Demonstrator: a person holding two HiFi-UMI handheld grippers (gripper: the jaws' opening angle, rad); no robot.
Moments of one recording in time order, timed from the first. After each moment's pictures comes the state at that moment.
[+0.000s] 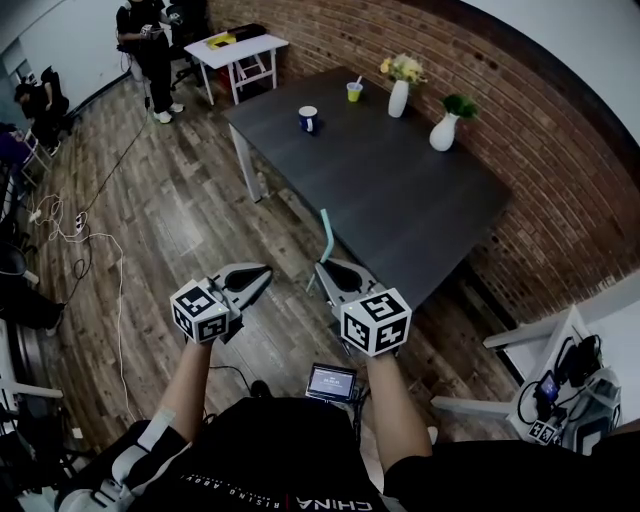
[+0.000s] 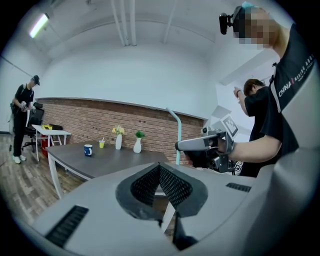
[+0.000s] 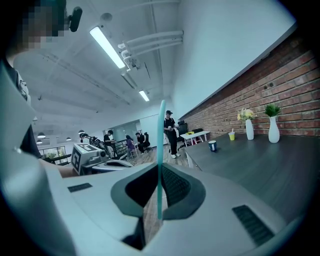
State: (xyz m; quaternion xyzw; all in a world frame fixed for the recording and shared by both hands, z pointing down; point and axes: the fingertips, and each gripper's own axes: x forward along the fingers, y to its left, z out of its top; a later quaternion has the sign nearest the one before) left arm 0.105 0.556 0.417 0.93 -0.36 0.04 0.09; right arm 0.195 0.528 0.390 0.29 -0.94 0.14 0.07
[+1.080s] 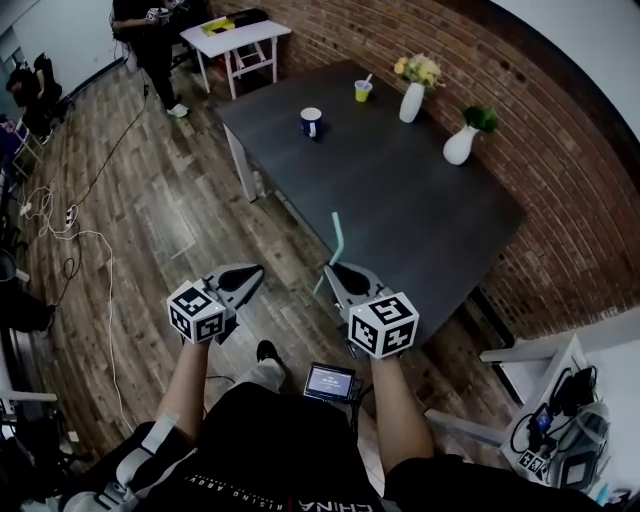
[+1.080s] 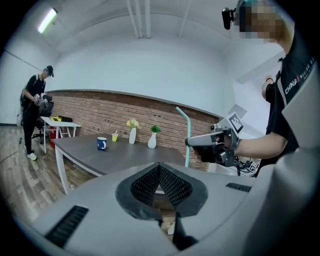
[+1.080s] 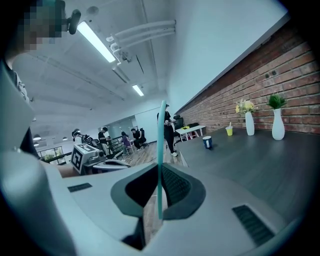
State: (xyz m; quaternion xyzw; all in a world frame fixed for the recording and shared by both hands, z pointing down) left arm 0.049 0.434 0.466 0.91 -0.40 0.06 0.14; right arm 0.175 0.404 0.427 0.30 -0.93 0.17 0.09
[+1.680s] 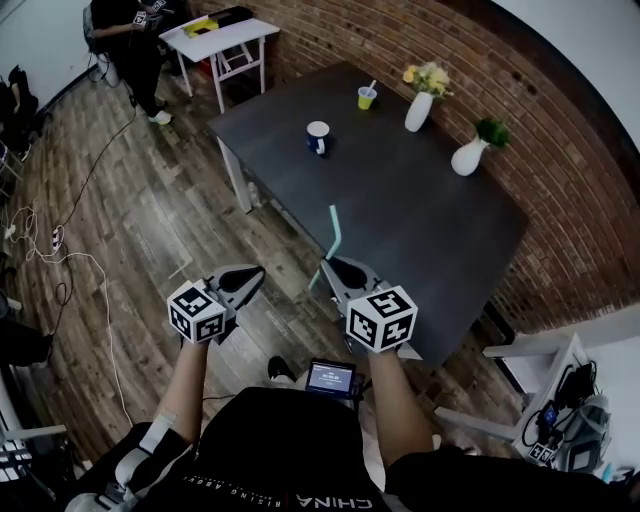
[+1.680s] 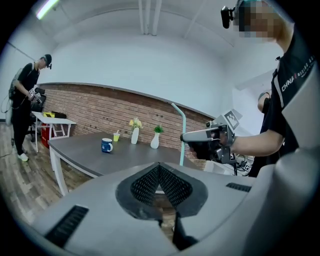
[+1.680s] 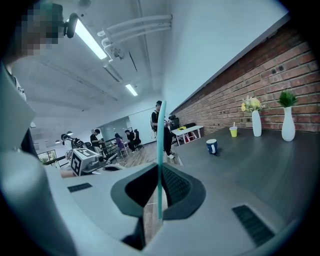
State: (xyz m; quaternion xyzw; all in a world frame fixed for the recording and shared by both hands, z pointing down) left arm -0.046 0.338 0.466 0.92 -0.35 0.06 0.15; right arm 0.068 0.306 0.416 0.33 -0.92 0.18 0.09
